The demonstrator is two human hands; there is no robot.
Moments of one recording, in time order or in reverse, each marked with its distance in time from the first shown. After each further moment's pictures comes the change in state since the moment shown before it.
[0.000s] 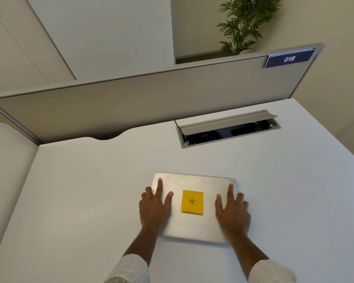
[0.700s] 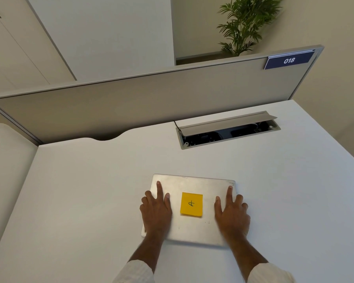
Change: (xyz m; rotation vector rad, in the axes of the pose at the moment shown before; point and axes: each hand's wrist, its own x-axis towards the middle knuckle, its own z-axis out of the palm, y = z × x) left_hand -0.014 0.016 0.002 0.082 0.001 -0.082; right_hand -0.001 0.001 0.003 -0.044 0.002 -0.005
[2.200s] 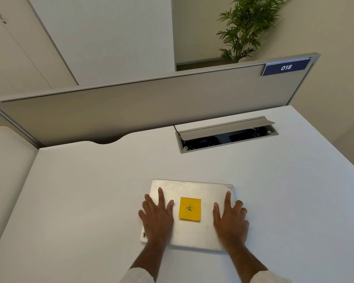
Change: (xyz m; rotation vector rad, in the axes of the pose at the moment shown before) left_hand -0.008 0.008 0.009 0.059 -0.020 -0.028; right_hand -0.006 0.001 -0.003 -0.066 -0.001 0.001
